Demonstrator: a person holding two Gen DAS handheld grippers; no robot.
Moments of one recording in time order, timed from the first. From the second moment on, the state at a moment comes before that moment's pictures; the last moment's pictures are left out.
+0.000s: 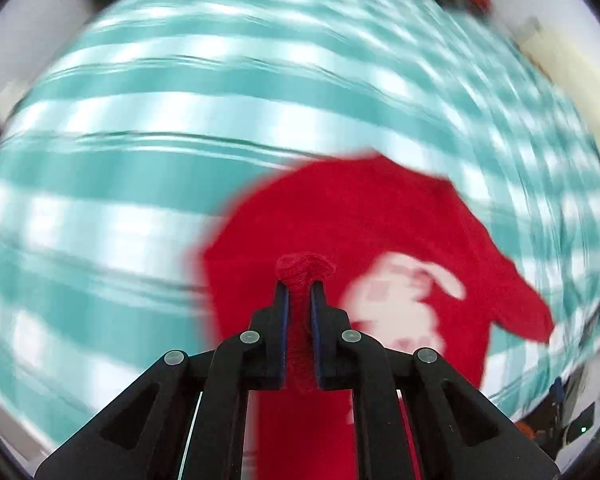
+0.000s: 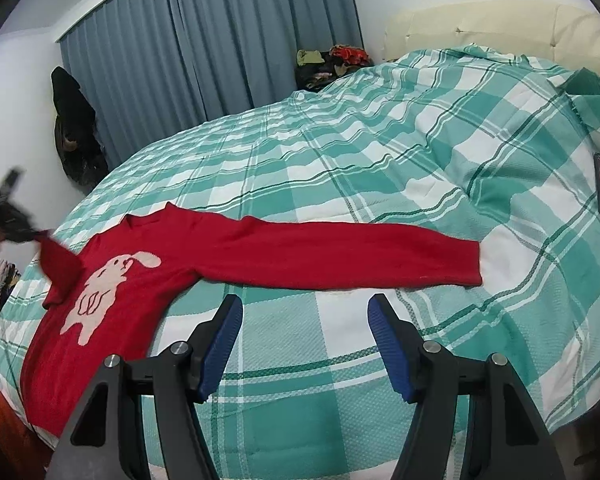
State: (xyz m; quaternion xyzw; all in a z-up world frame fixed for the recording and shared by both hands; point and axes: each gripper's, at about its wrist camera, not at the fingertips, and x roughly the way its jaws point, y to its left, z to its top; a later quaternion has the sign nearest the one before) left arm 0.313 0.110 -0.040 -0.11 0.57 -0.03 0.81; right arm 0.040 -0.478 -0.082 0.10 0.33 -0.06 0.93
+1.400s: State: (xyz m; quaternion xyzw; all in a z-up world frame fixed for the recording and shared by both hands) left arm 0.169 0.260 -0.111 -0.11 0.52 0.16 0.83; right arm 0.054 -0.464 -0.096 0.18 0.41 0.02 0.89
